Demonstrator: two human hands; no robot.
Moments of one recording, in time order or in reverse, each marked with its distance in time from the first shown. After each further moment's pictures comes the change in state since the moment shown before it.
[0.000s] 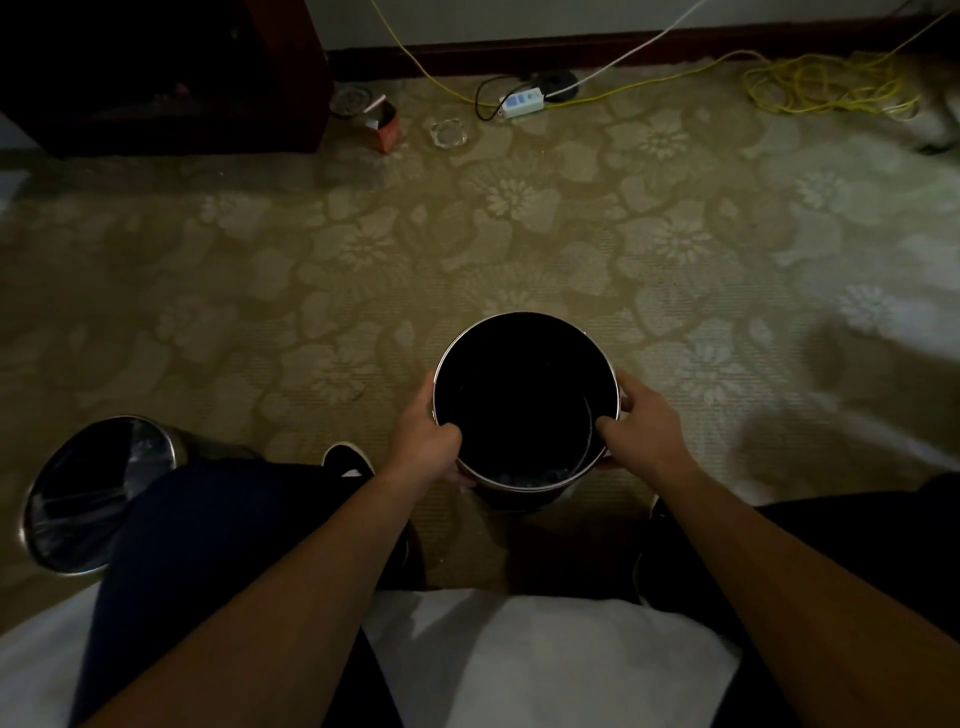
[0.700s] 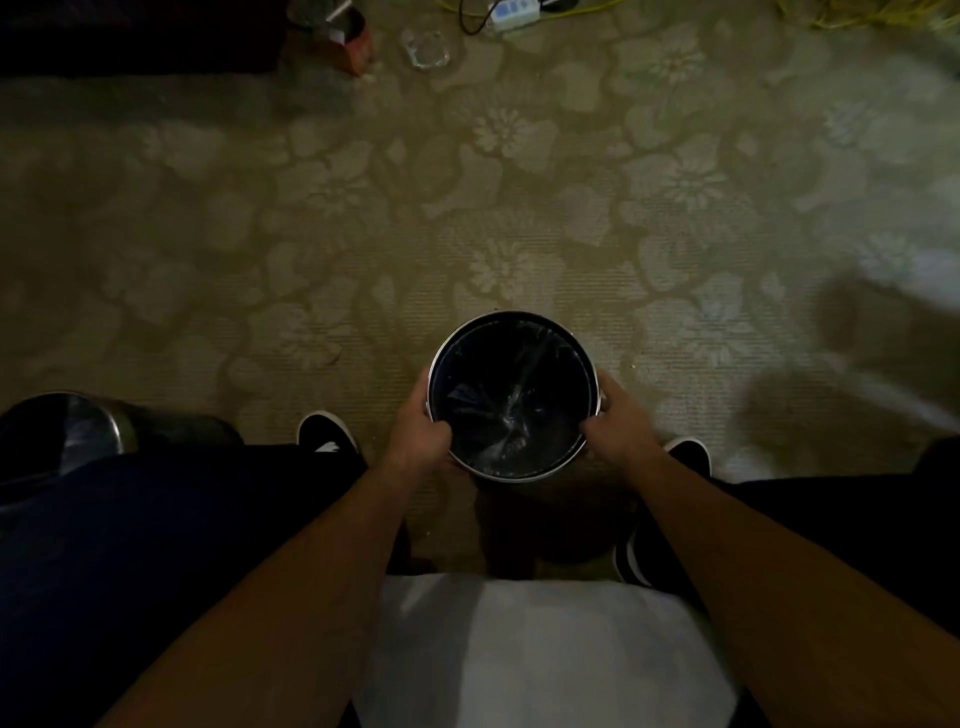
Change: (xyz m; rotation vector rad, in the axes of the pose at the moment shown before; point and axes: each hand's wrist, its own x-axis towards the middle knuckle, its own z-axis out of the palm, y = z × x) left_hand 0.082 -0.076 0.013 0.139 -0.003 0.080; right_hand 0.049 0.062 0.043 -0.122 -0.084 0.158
